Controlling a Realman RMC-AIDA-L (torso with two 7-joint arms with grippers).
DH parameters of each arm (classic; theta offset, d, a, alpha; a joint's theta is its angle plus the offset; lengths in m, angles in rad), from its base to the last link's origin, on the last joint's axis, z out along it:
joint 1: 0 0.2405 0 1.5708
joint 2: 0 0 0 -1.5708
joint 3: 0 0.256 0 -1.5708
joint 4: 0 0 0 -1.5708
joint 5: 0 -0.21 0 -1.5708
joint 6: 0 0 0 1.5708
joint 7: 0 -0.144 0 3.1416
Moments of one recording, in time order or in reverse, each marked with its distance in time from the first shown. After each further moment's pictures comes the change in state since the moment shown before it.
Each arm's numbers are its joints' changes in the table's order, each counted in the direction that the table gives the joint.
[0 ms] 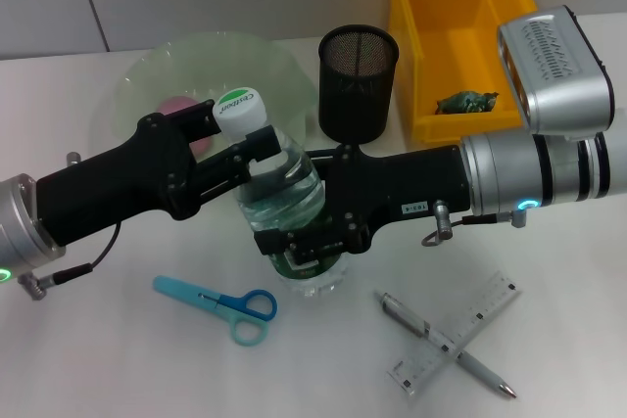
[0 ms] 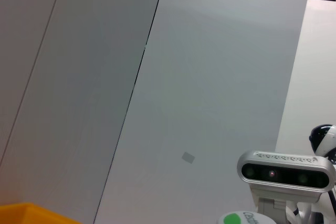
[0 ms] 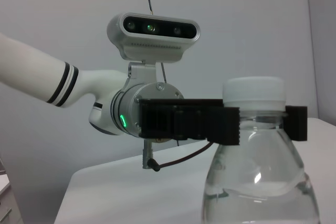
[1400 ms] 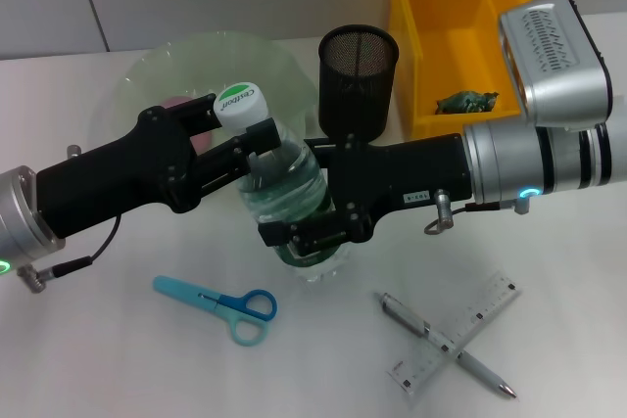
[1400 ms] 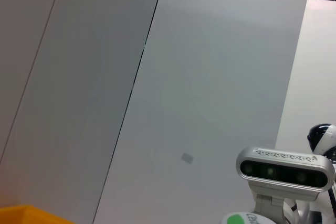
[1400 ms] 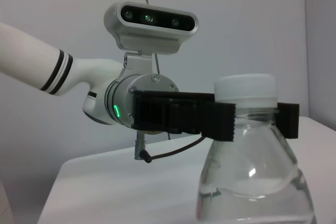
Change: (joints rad) left arm -0.012 -0.005 0.000 0.003 0.001 -0.002 0.011; right arm -0.005 0.003 -0.015 -0.050 0.005 -0.020 -0.010
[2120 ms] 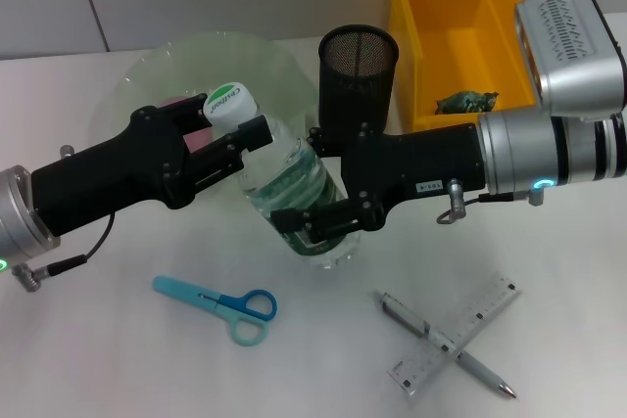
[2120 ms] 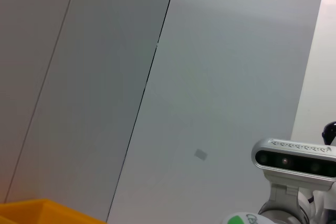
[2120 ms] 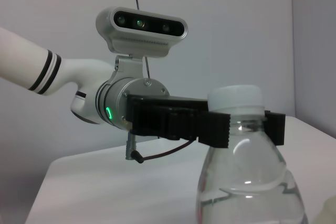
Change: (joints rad) left arm 0.008 -0.003 -0.005 0.004 -0.001 0.028 0.001; right arm -0.031 0.002 0.001 -0.073 0.004 0.003 -0.039
